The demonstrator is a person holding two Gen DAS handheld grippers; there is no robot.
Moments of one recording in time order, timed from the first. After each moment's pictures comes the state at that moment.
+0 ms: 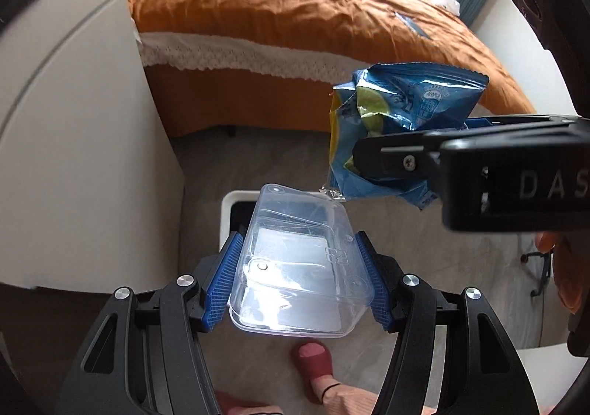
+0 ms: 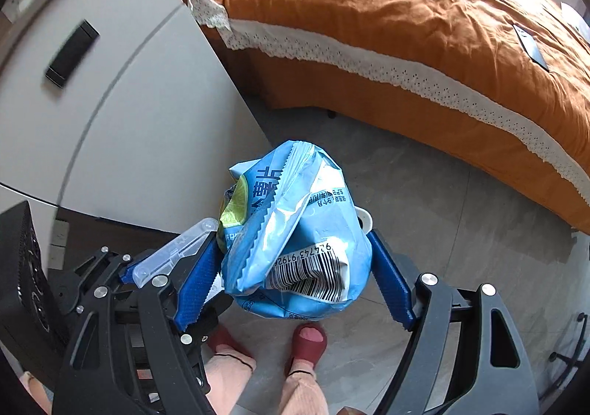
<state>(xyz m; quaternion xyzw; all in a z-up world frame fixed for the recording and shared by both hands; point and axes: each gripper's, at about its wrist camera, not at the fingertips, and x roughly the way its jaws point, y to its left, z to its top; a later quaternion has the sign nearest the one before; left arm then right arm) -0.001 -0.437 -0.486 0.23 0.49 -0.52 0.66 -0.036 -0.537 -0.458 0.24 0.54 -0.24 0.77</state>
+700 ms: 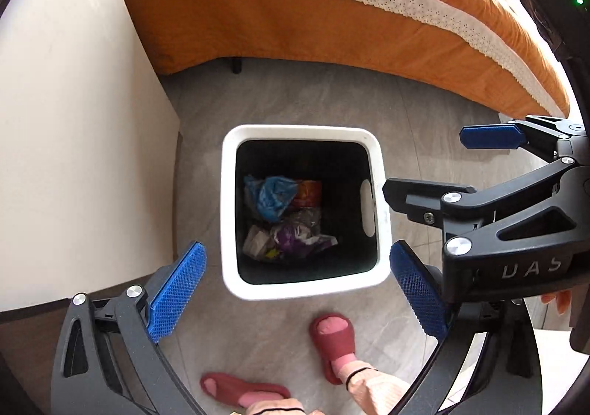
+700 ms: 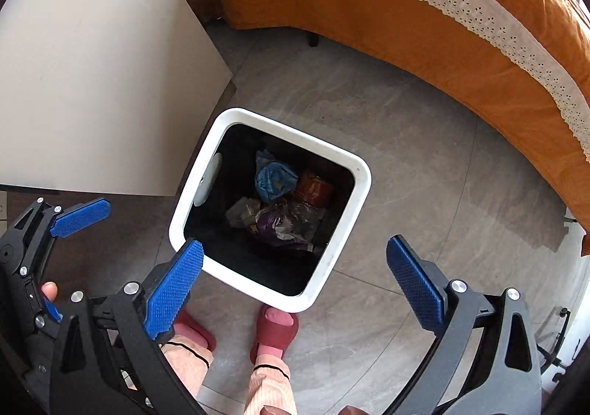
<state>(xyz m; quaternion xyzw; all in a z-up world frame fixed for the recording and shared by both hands) 0.017 -0.456 -0.602 0.29 0.55 -0.49 0.62 -0.033 -0.553 -0.584 0.24 0.61 -0.24 0.71</state>
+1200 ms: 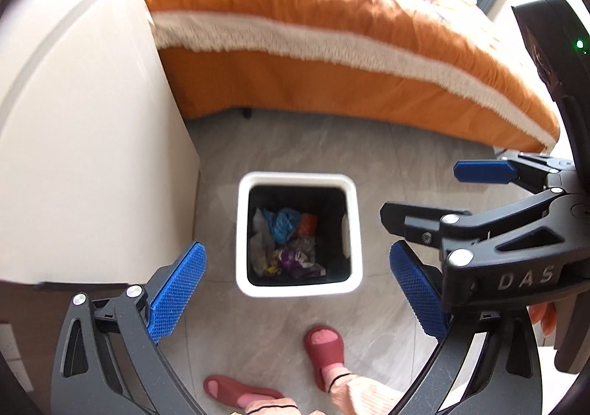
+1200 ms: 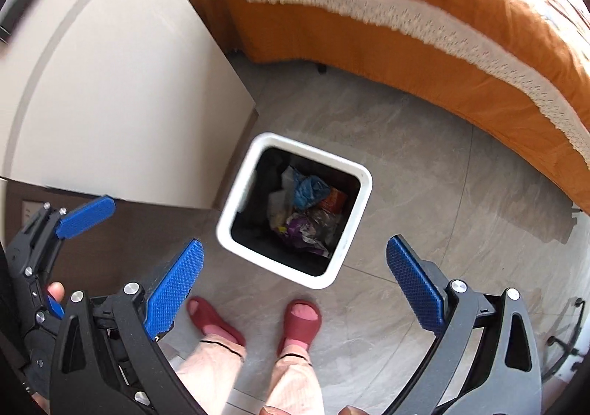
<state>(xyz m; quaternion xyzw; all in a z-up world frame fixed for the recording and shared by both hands) 0.005 -0.428 -0.480 0.25 0.49 -0.49 0.67 -0.056 -0.530 -0.470 0.28 0.55 -0.25 0.75</state>
